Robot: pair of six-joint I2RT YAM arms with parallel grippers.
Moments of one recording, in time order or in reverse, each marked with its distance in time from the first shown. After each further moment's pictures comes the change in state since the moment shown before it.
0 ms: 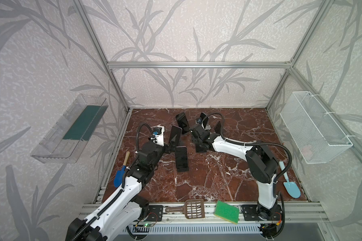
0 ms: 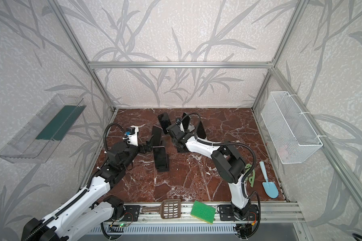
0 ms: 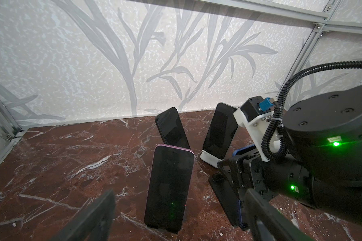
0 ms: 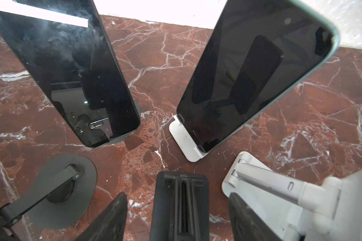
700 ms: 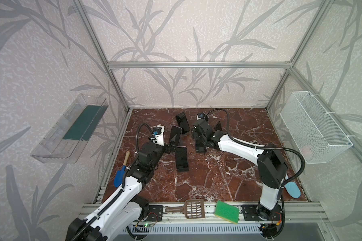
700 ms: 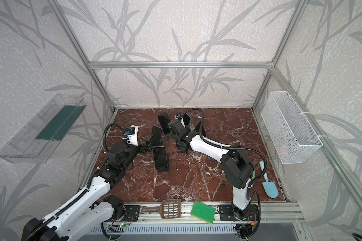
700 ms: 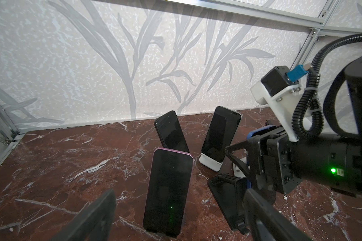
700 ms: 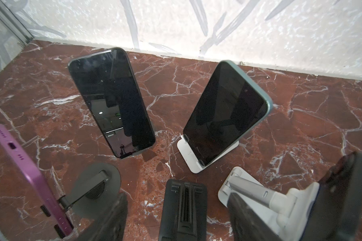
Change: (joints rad) left arm 0.000 -0.001 -0.008 0.026 0.021 0.001; right arm 0.000 -0.133 -0.008 -0.005 -0.039 -0.039
